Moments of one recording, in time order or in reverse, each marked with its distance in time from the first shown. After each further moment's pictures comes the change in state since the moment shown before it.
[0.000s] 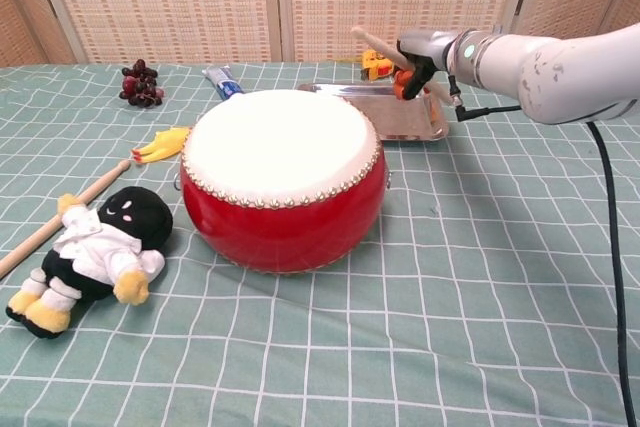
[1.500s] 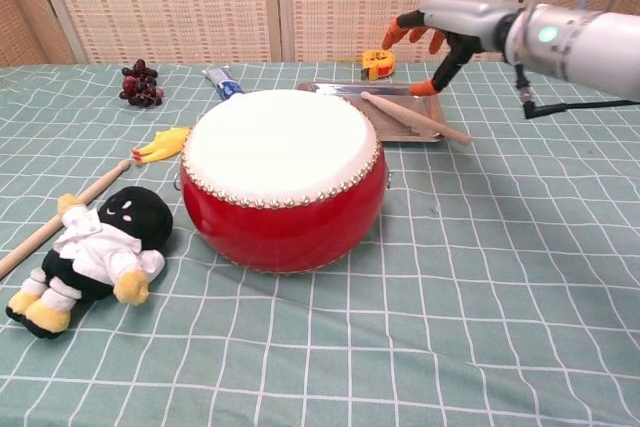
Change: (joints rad) left arm -0.015 0.002 -0.008 0.003 0.040 0.015 -0.027; right arm -0.262 0.398 -0.076 -0.739 -0.144 0.344 -0.120
